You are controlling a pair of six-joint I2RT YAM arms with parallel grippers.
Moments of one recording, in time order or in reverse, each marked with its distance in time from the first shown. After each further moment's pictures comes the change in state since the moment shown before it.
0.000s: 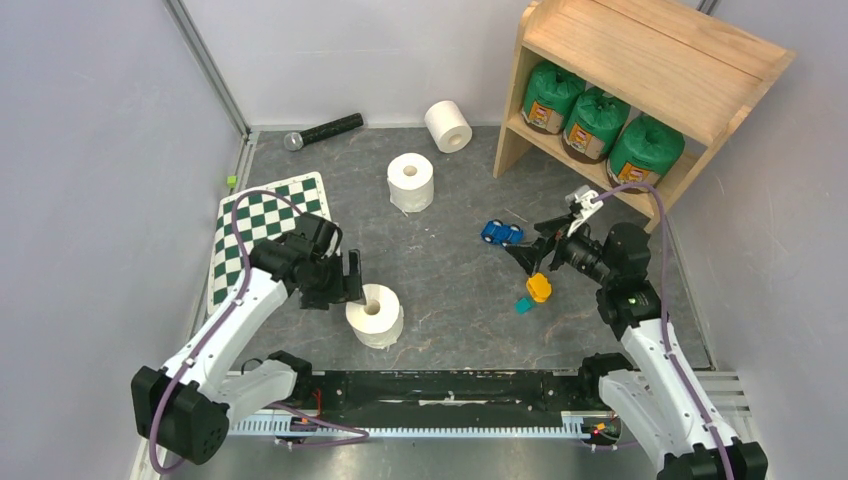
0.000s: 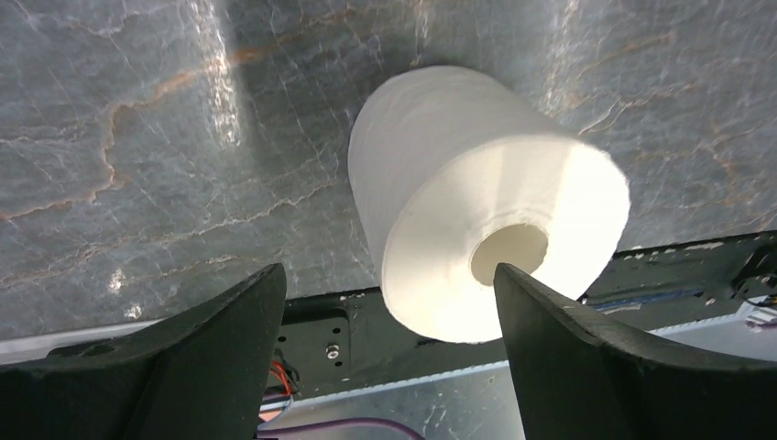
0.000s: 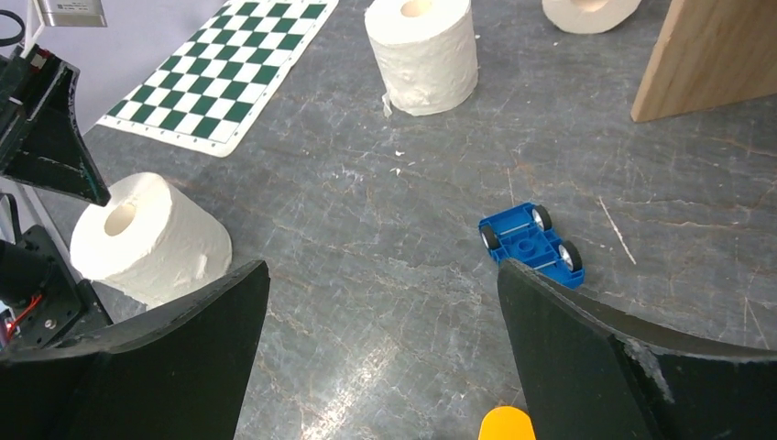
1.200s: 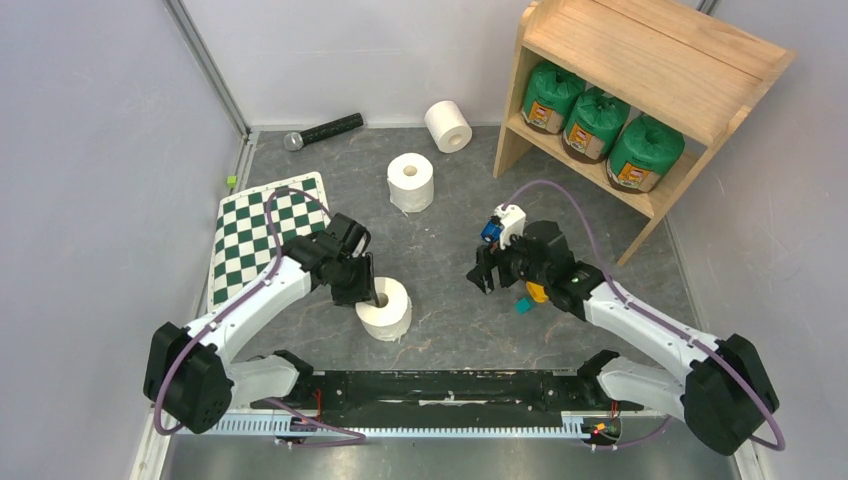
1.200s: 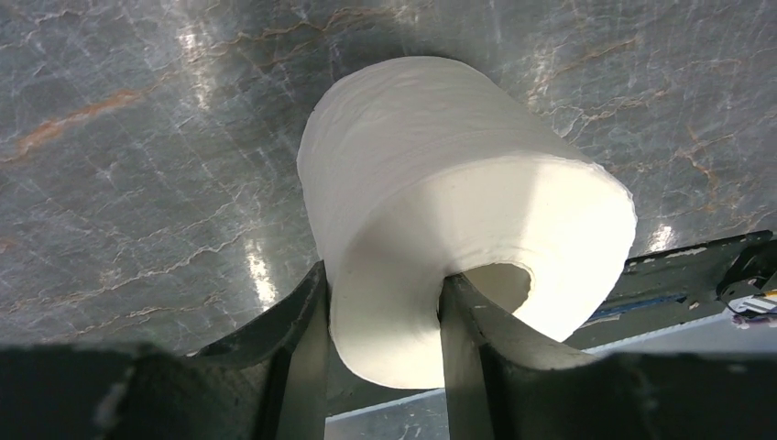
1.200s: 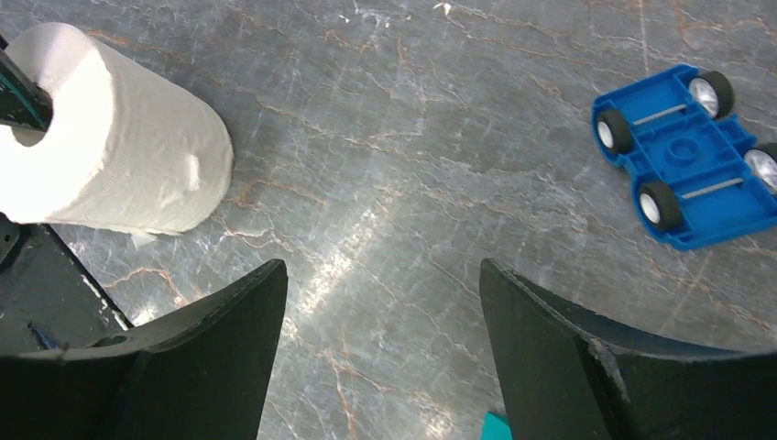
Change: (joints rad) left arm -0.145 0.138 -0.047 0.157 0.013 -0.105; right arm 0.433 0.351 0.048 -0.085 0.383 0.010
